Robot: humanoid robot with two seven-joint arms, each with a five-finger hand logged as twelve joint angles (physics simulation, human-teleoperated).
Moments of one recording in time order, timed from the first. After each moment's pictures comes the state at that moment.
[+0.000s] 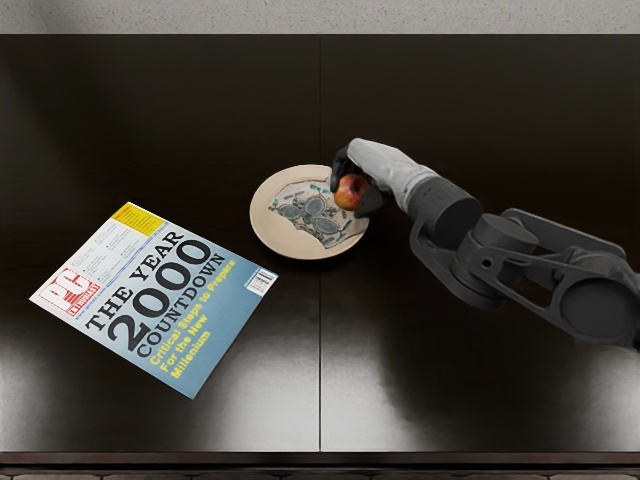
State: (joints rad) left arm -0.06 0.00 0.02 -0.17 0.02 -0.07 0.19; right arm 0.91 -0.33 0.44 1.49 -1.45 -0.11 -0.61
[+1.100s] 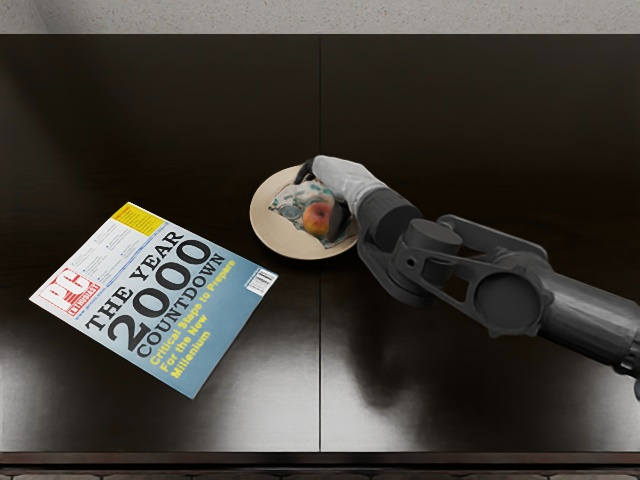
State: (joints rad) left arm -0.06 0.00 0.02 -0.17 0.02 -0.07 0.19; right arm 0.95 -0.09 0.39 1.21 -1.48 -0.12 -0.61
